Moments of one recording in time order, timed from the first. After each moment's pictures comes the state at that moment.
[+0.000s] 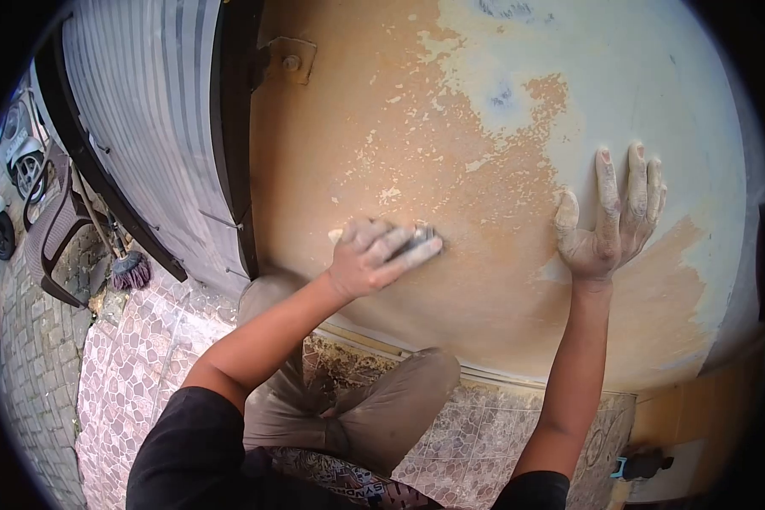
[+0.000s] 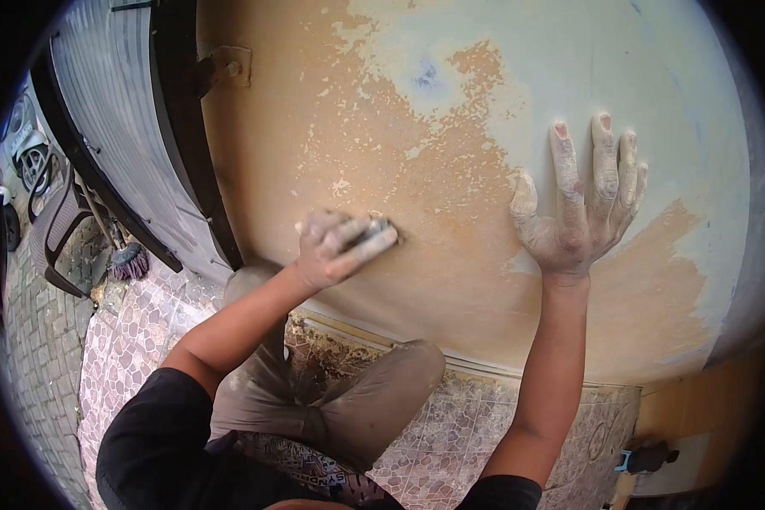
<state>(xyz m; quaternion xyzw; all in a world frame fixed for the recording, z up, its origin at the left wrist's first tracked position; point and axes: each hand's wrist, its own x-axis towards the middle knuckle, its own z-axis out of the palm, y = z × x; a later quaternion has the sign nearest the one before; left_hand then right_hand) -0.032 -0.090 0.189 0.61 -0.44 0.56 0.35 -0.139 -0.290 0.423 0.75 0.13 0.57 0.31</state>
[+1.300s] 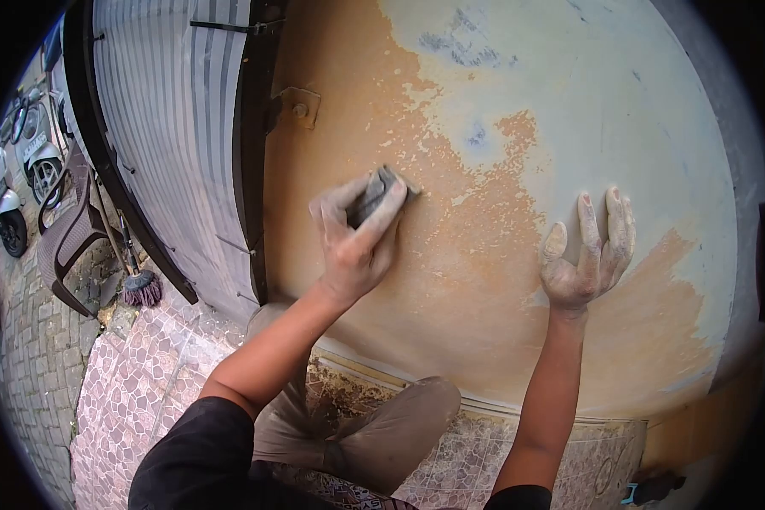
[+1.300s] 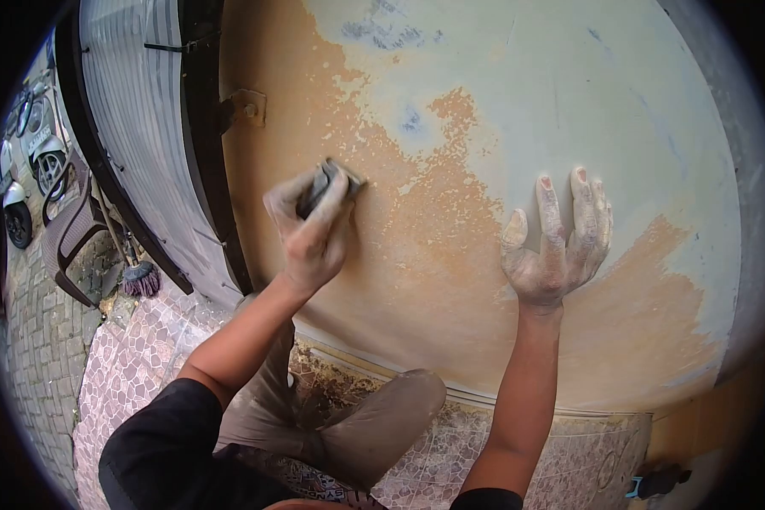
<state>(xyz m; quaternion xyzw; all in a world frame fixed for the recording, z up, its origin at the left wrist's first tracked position) -0.019 -0.073 0.261 0.63 -0.29 0.51 0.51 -0.147 -0.286 0.407 0.74 0.10 0.60 0.29</state>
